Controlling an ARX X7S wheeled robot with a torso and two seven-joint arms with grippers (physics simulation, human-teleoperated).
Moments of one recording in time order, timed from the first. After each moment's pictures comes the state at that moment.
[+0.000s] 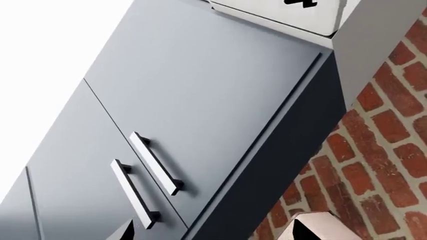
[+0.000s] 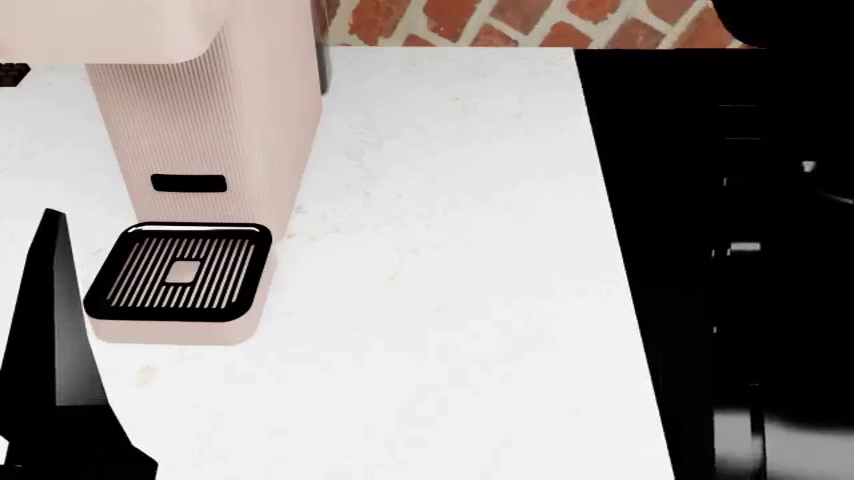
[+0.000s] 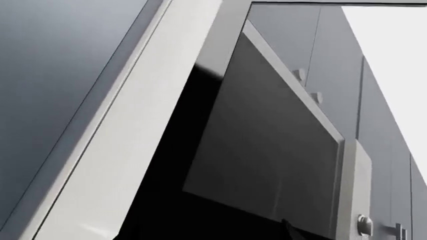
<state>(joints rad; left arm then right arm) -0.89 -0.32 1.64 1.02 2.04 -1.45 0.56 1.76 0.18 -0.28 0.23 -0.65 0.89 -0.16</state>
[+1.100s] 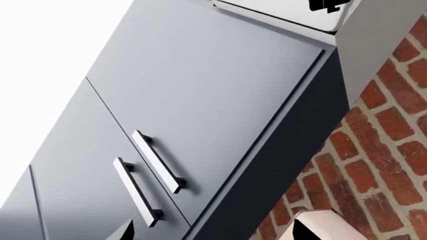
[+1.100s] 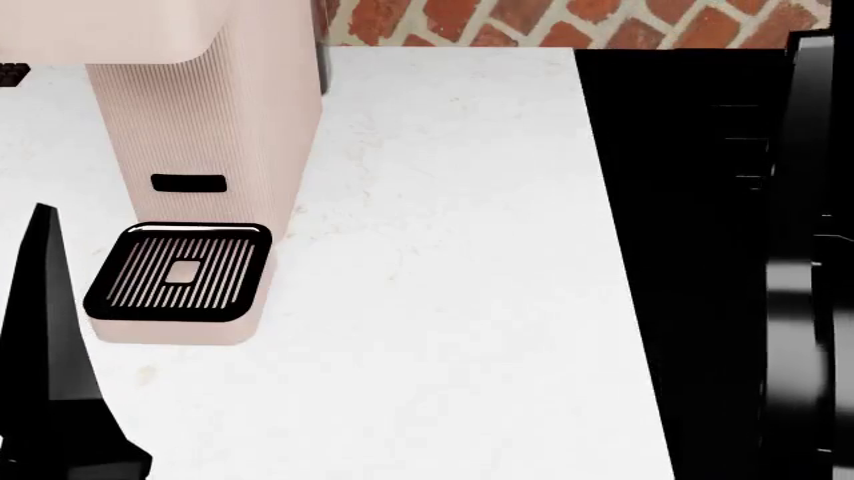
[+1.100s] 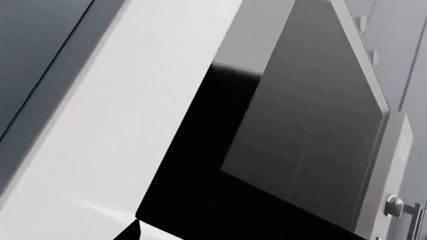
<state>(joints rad) -0.90 -0.32 1.63 1.01 2.06 -1.46 0.58 1.99 0.16 -0.30 0.82 -0.56 0.75 -0.08</state>
